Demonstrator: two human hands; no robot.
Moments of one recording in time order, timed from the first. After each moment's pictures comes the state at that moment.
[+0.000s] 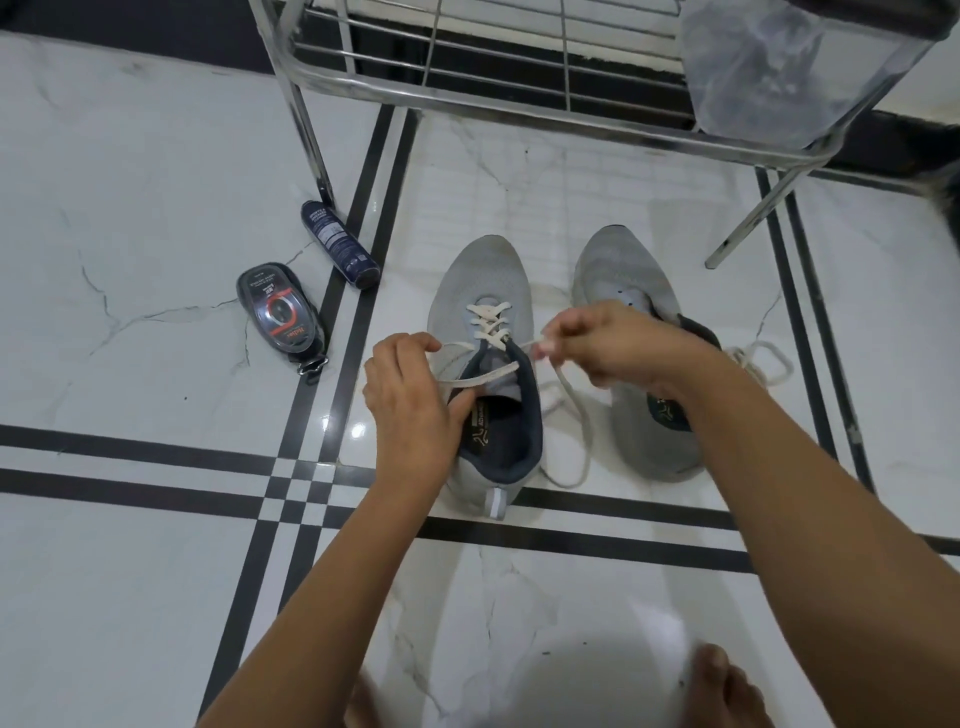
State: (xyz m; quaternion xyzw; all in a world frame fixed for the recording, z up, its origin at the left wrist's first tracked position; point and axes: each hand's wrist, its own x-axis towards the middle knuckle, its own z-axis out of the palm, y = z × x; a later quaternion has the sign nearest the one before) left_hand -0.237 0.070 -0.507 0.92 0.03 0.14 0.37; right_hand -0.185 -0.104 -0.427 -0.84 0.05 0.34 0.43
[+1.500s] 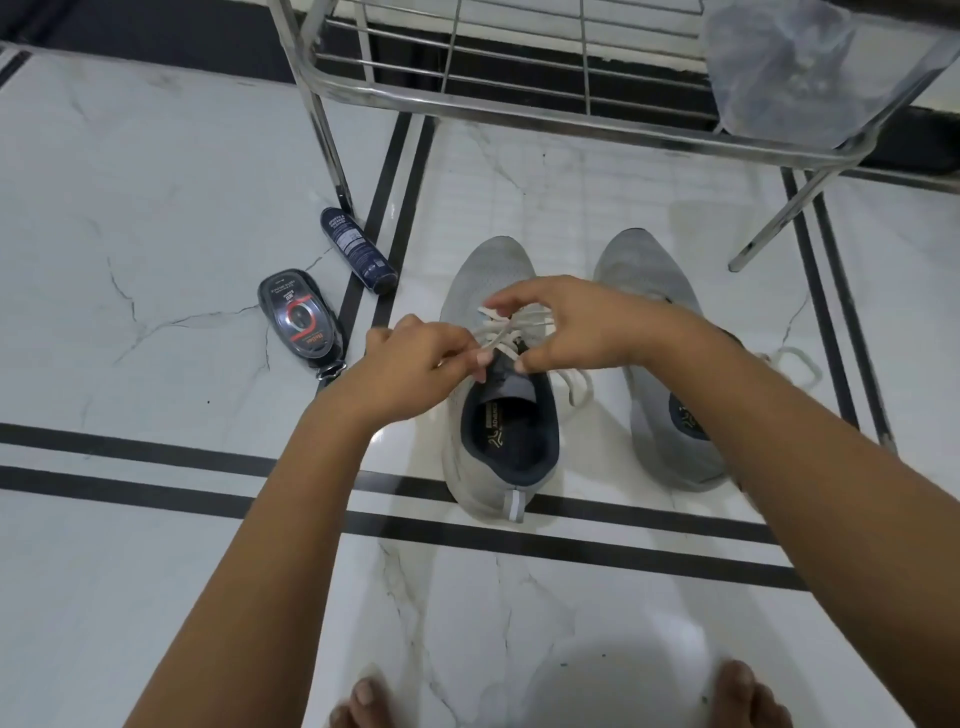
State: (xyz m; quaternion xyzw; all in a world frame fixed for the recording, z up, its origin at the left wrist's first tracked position) left_hand -0.190 0.111 -0.449 0.92 -0.14 -0.21 0.31; right_hand -0.158 -0.069 -0.416 -0.92 -0.15 0.30 0.22
